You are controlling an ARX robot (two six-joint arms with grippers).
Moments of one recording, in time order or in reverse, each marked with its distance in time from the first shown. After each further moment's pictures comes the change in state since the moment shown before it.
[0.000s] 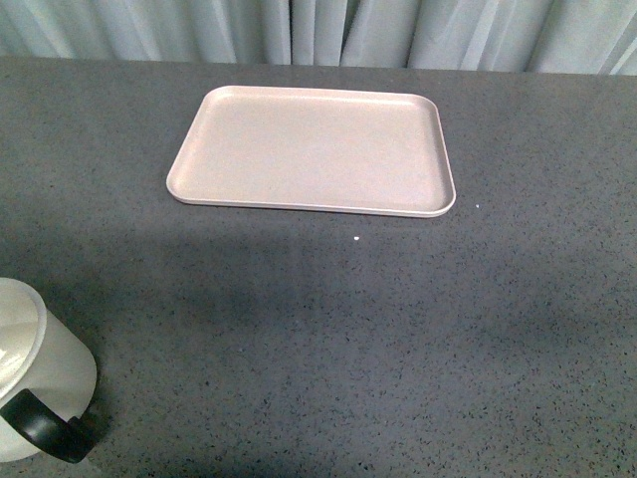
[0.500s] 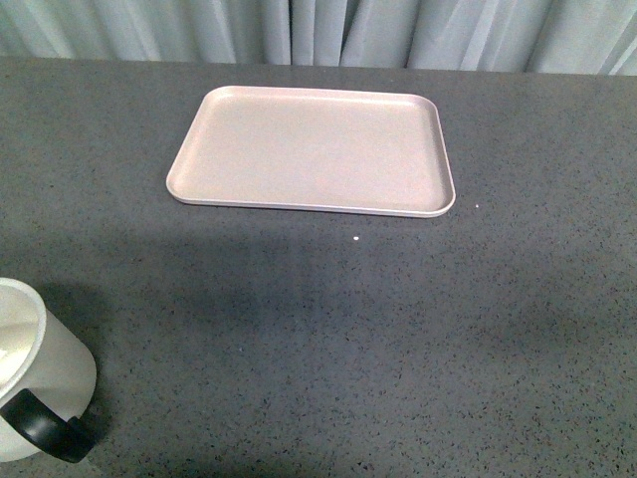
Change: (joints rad) left arm 0.271 -0.841 -0.346 0.202 0.216 0.110; right arm 0.000 0.000 0.000 0.000 0.000 0.000
